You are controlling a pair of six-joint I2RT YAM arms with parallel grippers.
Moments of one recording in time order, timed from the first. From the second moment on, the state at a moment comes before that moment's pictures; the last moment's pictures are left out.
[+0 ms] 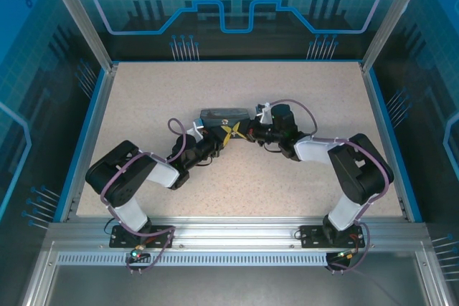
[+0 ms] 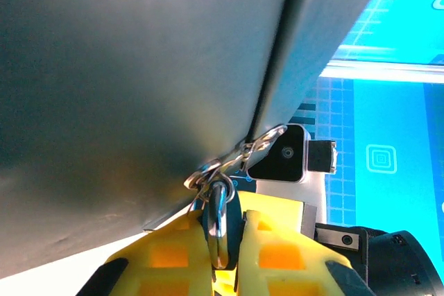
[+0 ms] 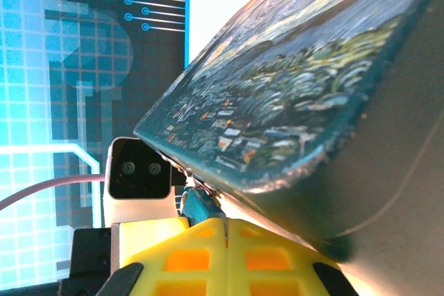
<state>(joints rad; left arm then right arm) -0.58 1.70 0.44 1.16 0.18 -1.58 0.50 1.69 0.78 0.50 -0.61 1.15</state>
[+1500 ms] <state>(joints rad) -0.59 1.80 0.40 1.19 0.22 -1.53 0.54 1.76 0.68 0.49 -0.50 1.35</state>
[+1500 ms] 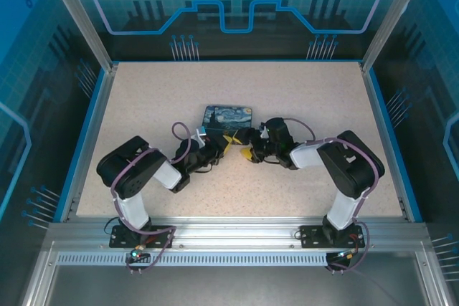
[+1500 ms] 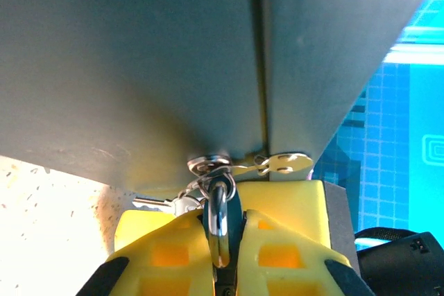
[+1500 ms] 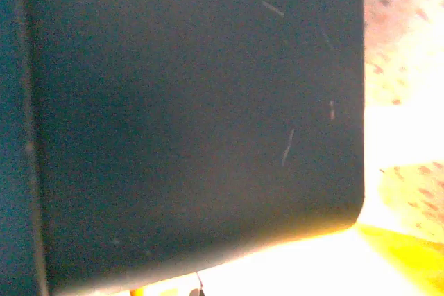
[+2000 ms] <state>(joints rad) -0.62 1.83 0.40 1.21 0.34 -1.52 0.55 1.40 0.82 -0.11 -0.47 0.76</state>
